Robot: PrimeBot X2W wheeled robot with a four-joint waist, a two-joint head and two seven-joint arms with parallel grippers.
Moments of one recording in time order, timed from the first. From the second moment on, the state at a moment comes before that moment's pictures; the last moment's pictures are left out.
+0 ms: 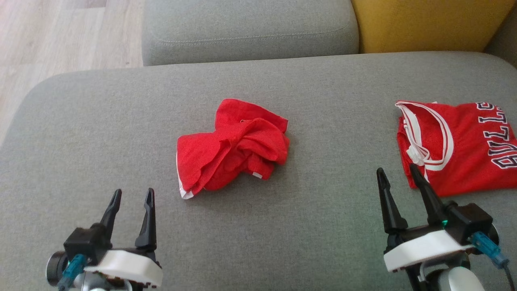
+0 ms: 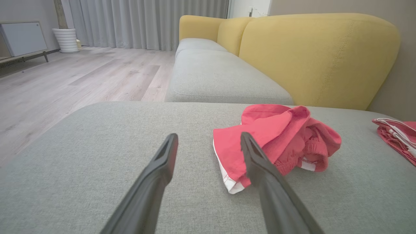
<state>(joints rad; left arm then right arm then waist) 0.08 0.15 -0.16 0.13 -0.24 0.03 -0.24 0.07 -0.05 0.09 0.01 0.15 0.12 -0.08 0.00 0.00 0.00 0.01</state>
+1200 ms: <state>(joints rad) -0.04 0.13 -0.22 0.13 -0.24 0.02 -0.25 -0.16 -0.05 0.32 0.15 0.20 0.12 0.01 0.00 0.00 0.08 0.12</state>
